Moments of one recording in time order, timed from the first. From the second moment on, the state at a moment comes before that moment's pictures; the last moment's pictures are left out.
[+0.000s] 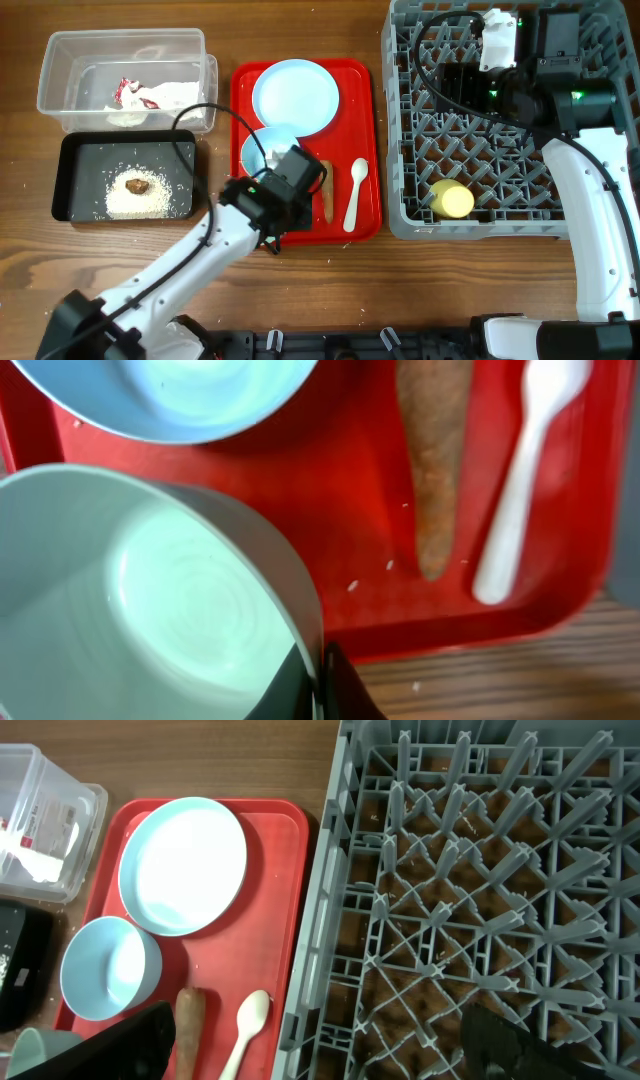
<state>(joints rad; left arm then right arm) -0.67 1.41 0.94 -0.81 -0.08 -0.63 0.07 1.51 1.55 -0.94 -0.23 0.04</state>
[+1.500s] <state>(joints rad) -0.15 1.36 1.15 -0.85 0.03 -0.70 0.46 1.83 1.55 -0.92 -0.30 0.37</state>
